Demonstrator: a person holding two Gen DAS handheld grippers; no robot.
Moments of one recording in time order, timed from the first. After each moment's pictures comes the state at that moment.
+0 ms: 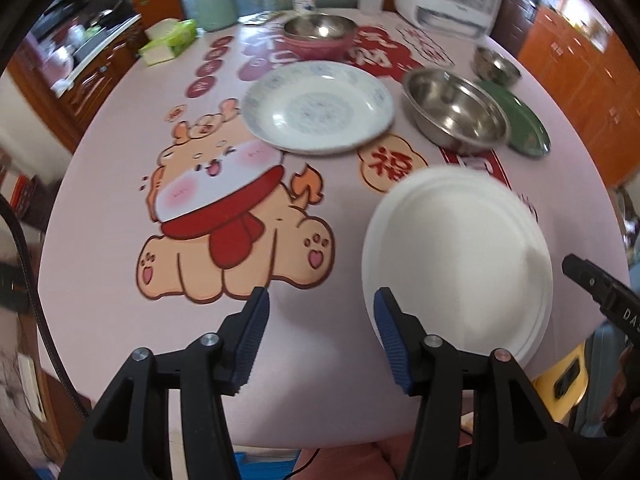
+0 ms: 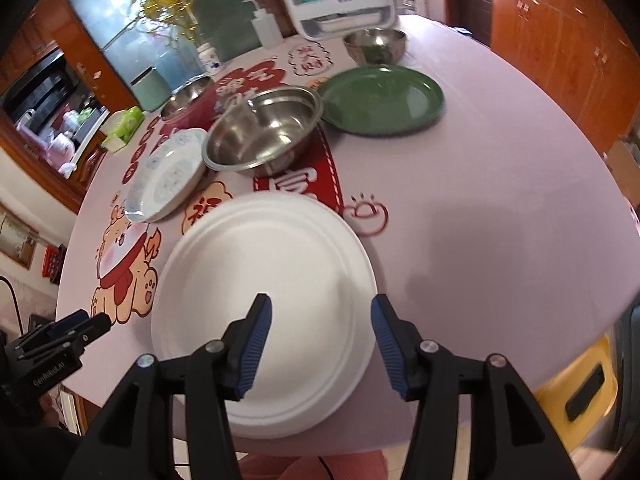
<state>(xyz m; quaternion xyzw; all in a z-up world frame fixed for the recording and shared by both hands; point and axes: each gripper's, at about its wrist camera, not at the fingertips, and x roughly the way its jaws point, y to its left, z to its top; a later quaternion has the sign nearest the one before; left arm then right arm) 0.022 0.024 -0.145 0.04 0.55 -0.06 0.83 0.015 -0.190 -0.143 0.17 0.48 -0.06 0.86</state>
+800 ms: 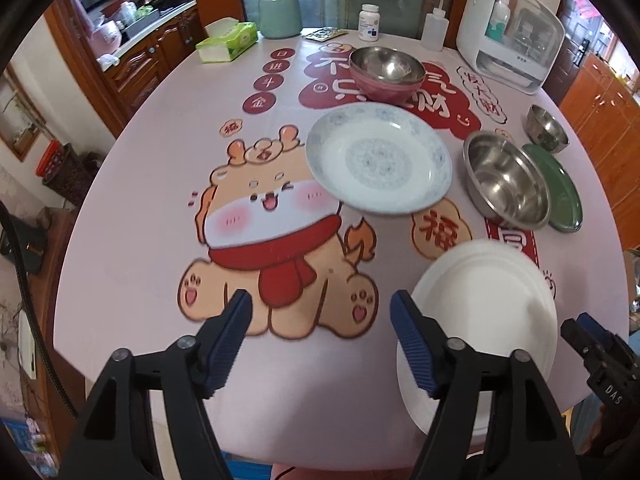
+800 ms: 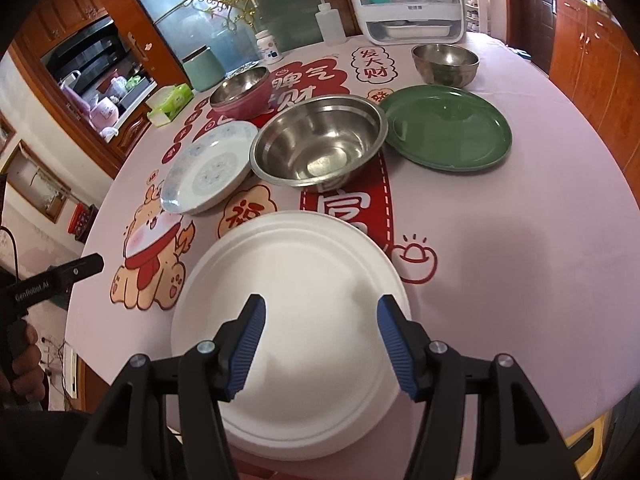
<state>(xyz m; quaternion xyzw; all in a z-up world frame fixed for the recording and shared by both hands) 0.066 0.053 -0.114 0.00 0.54 0.00 0.84 0.048 -0.181 -0.137 0.14 0.48 0.02 0.87</state>
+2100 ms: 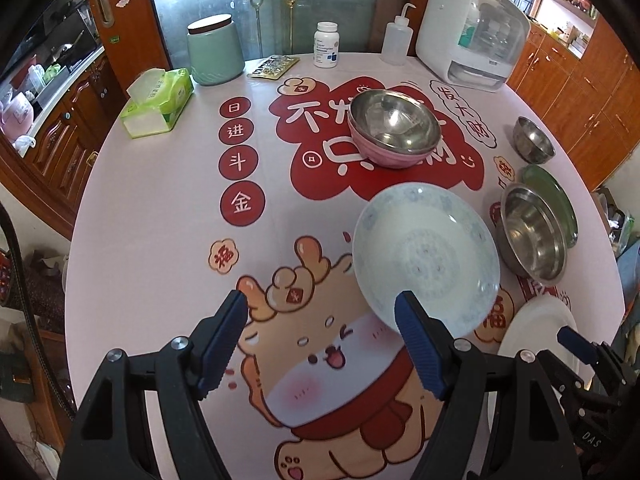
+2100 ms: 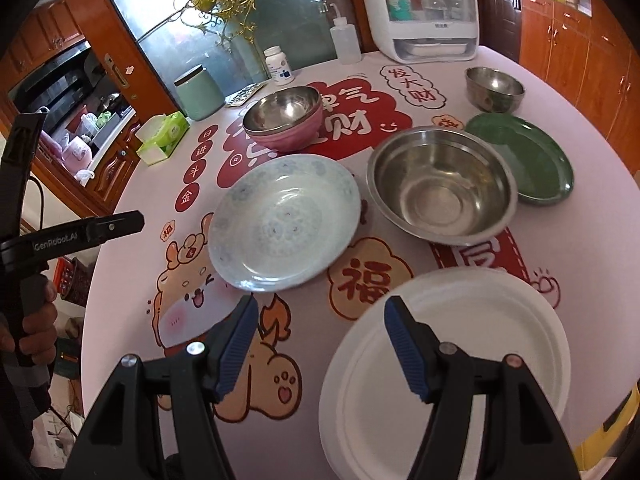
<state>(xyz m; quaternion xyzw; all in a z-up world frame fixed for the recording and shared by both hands) 0.235 0.130 -0.115 0.06 0.53 -0.14 0.83 0.142 -0.046 -0.123 0.18 0.45 -0.05 0.87</state>
